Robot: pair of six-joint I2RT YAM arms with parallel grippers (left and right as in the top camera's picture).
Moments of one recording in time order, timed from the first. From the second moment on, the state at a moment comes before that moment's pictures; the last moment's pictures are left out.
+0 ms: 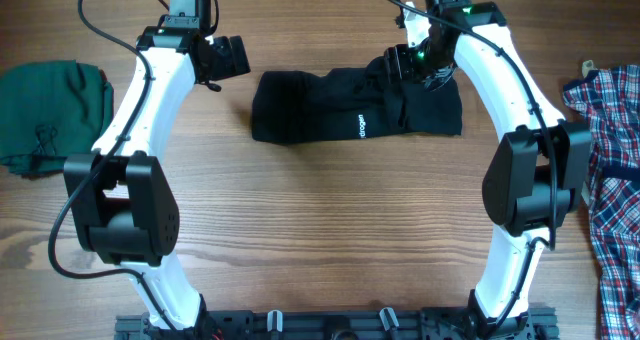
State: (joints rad) left arm -0.09 1.97 1.63 -0.77 -0.06 -0.32; right arm 0.17 2.13 1.84 -1.01 -0.22 0.00
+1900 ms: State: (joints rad) left arm -0.09 1.97 1.63 -0.81 -0.06 -0.32; right arm 0.33 2.14 1.69 -0.77 -0.21 0.21
